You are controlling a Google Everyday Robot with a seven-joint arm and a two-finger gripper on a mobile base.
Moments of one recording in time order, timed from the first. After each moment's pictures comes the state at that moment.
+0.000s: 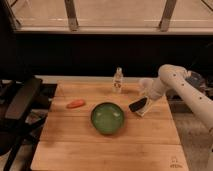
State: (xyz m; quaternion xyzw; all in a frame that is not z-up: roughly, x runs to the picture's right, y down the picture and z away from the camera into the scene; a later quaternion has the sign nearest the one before) arm 0.244 0.085 0.848 -0.27 -0.21 -0.12 0.93
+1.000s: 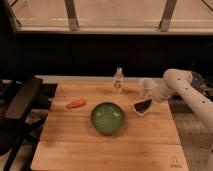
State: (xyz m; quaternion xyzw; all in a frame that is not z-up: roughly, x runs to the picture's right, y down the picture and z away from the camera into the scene) arm 0.282 0.099 0.874 -0.27 -0.17 -0.03 0.95
